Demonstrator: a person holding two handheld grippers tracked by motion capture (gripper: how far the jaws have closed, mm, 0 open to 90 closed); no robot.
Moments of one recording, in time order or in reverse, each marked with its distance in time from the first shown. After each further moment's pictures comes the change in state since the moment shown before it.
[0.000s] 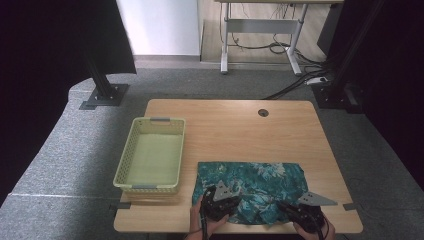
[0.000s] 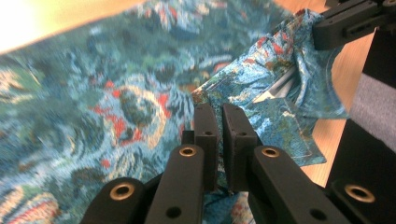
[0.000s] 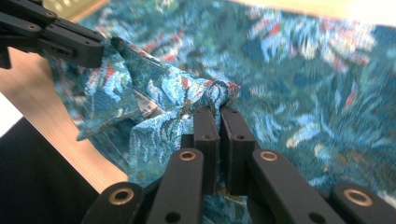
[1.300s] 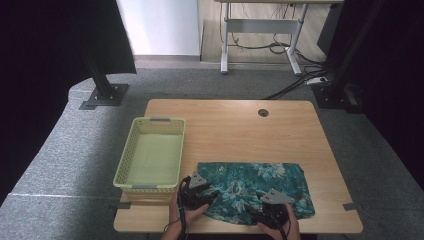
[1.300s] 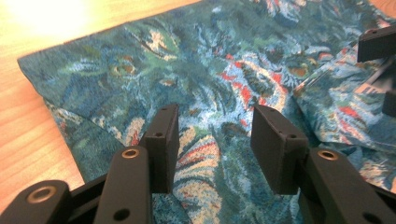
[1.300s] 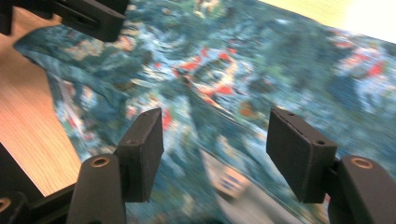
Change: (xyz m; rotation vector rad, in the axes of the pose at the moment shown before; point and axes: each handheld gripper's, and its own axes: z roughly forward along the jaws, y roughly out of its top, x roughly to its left) left arm 0.067 -0.018 -0.029 0.004 0.129 -0.112; right arm 0.066 0.021 0.067 0.012 -0.051 -0.112
